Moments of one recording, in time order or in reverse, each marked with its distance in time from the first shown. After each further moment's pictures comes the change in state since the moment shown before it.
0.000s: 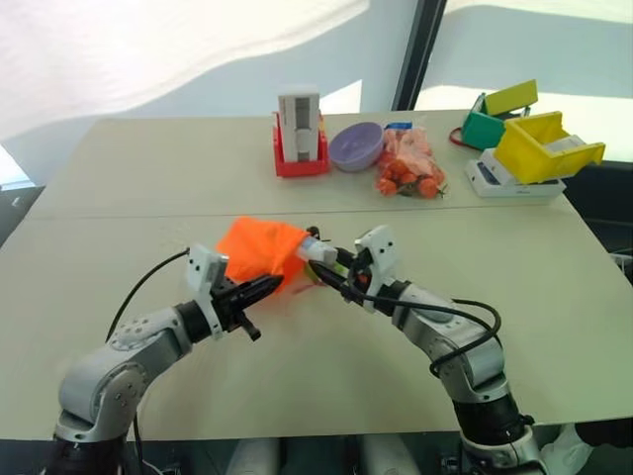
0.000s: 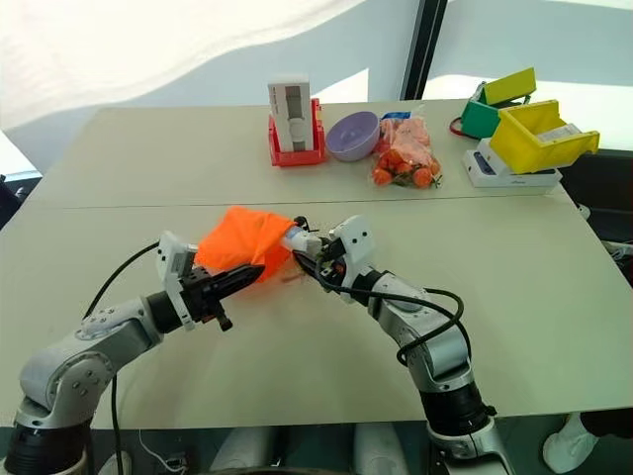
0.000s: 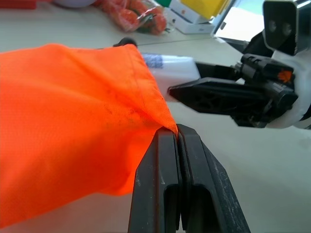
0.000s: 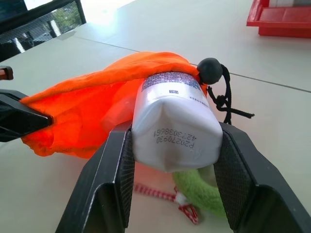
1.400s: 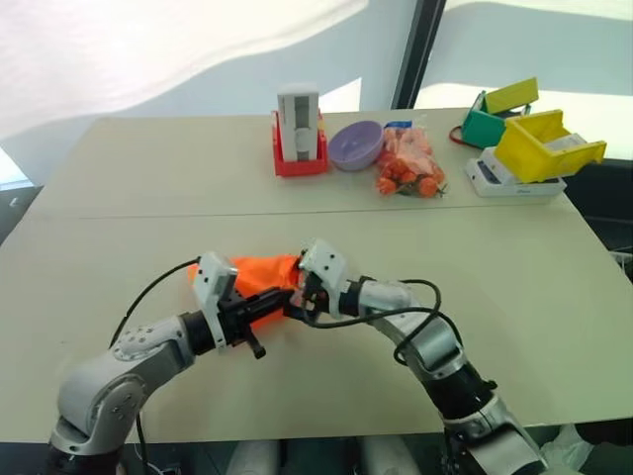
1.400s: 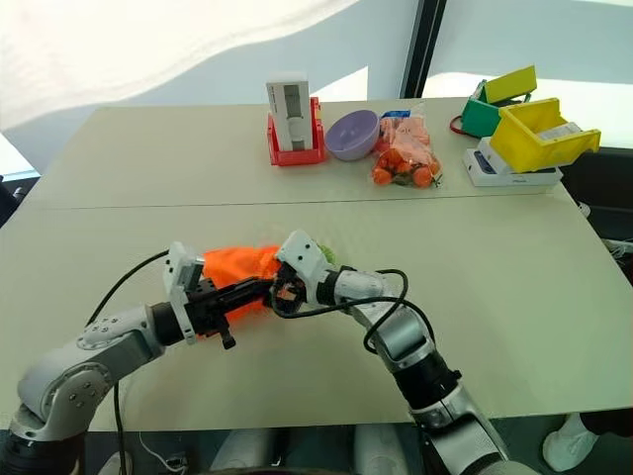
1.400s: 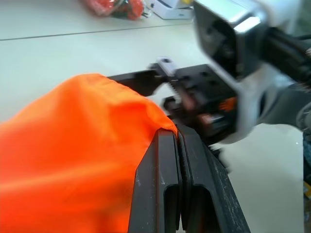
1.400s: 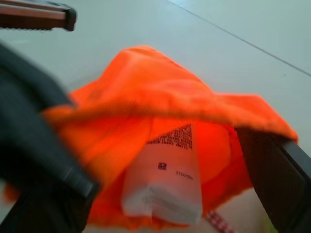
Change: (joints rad) left arm 0.095 0.077 0.022 -0.040 -0.025 -0.007 -0.020; right arm -0.121 -0.046 0.189 0.166 -0.144 -0.145 0.287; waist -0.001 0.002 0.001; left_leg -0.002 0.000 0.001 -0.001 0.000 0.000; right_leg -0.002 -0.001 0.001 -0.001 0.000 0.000
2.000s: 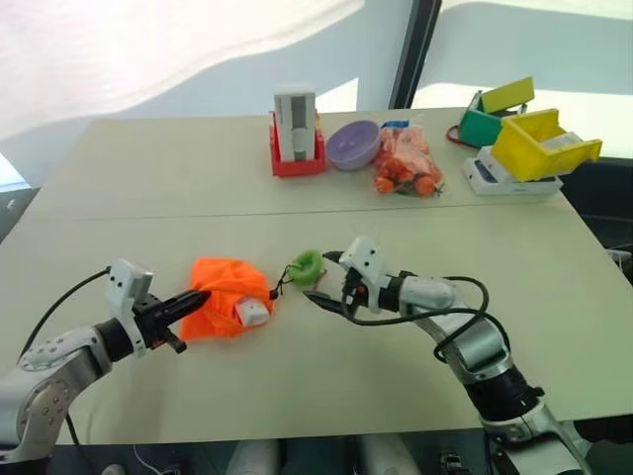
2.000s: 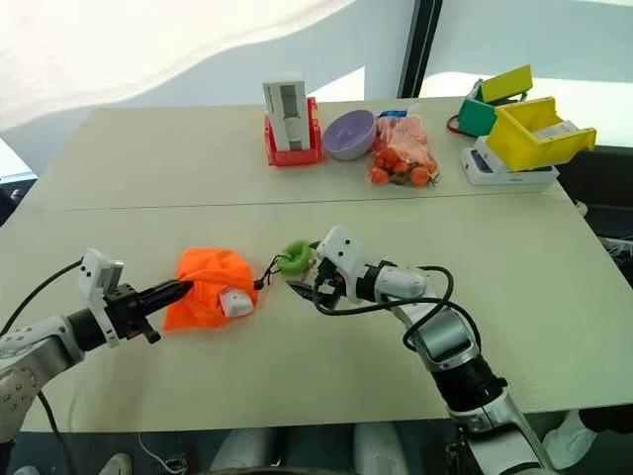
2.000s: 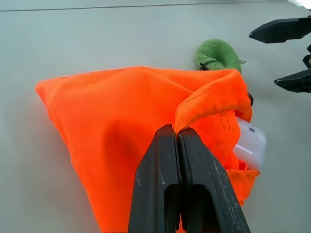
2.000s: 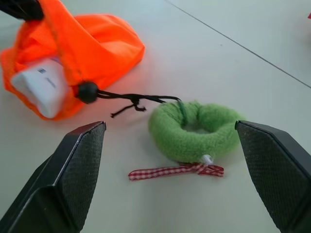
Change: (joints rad) left arm 0.116 0.155 0.227 0.219 0.061 -0.087 -0.158; right arm 0.006 -0.130 -0.042 0.028 -0.069 -0.082 -0.016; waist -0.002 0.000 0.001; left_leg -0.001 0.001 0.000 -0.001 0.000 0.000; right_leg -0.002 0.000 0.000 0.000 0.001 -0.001
